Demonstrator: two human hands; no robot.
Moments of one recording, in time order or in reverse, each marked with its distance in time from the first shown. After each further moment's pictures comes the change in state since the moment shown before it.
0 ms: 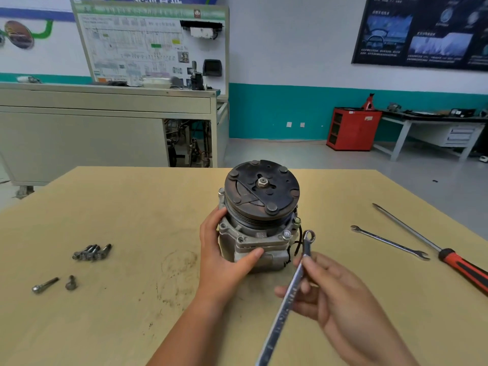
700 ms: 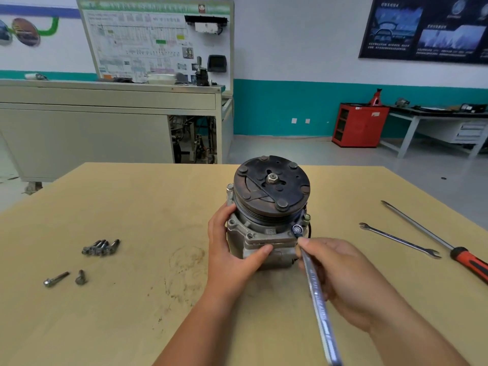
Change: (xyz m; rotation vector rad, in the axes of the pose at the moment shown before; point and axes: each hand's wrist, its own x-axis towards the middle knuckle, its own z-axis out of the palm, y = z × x) left_hand -0.001 0.003 0.000 0.001 -0.006 -0.005; right_hand 0.017 -0.020 0.011 -0.426 0.003 0.033
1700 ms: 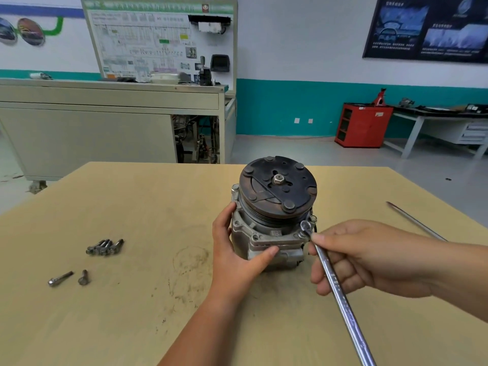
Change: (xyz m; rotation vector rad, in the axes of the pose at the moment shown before) left_hand 0.000 0.000 0.001 -0.102 0.000 0.005; right_hand 0.009 -0.046 -0.033 -0.256 -0.345 0.286
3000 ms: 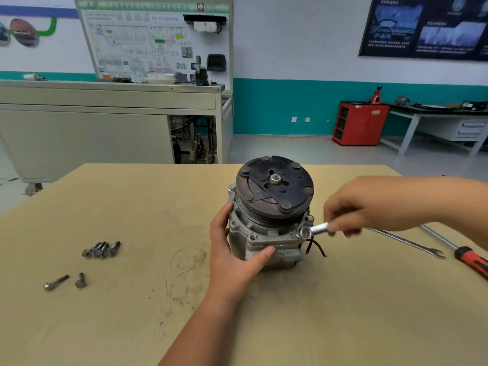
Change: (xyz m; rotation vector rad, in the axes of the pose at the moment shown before) left_hand -0.001 -0.004 -0.001 -0.029 -0.013 -0.006; right_hand 0.013 -0.048 -0.049 -1.368 0.054 -0.097
